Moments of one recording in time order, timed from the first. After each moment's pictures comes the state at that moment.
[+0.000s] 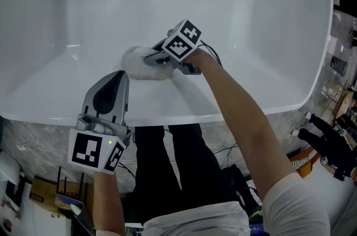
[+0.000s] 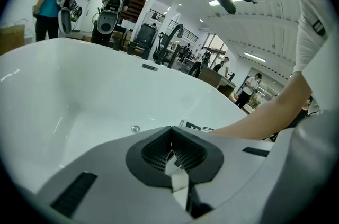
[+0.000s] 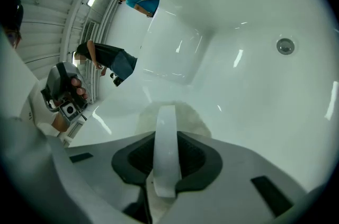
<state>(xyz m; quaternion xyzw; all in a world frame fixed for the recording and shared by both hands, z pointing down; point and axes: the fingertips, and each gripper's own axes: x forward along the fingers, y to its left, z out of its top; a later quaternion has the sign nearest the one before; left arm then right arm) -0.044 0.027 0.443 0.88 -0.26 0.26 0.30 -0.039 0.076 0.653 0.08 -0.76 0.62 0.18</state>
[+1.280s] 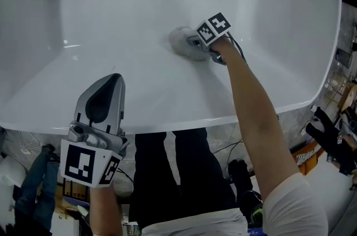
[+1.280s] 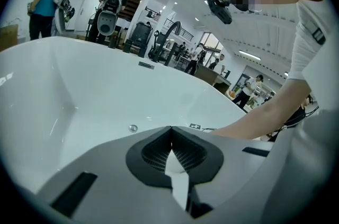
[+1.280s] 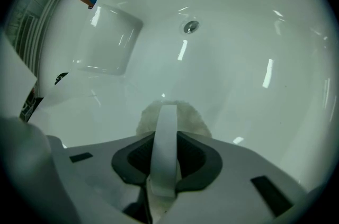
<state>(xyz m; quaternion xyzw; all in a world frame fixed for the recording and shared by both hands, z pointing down) -0.040 0.021 0.465 0.89 -0.23 0.27 0.30 0.129 0.126 0.794 0.28 -0.60 0.66 0.35</state>
